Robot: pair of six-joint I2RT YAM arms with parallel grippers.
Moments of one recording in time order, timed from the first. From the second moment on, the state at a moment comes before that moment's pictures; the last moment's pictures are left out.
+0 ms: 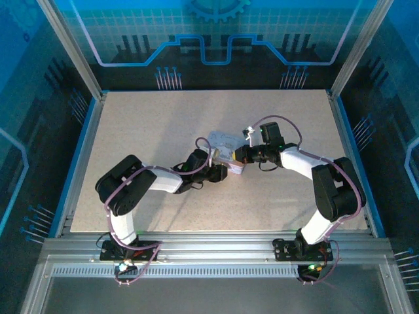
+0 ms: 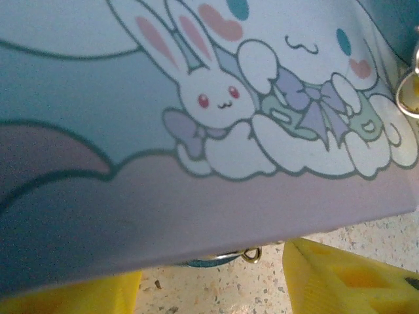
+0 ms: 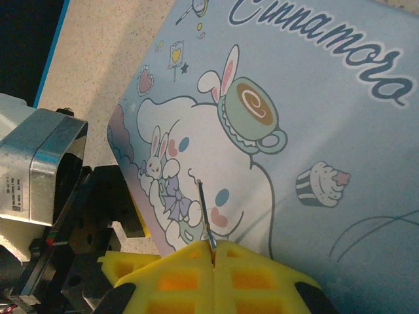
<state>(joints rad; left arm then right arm) -0.68 1.85 0.77 0.44 0.13 -0.57 0.31 1.66 0.91 -0.12 -0.63 0.30</state>
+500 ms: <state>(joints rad) -0.70 1.88 0.79 0.46 0.13 -0.59 0.31 1.67 0.91 -0.10 -0.63 0.31</state>
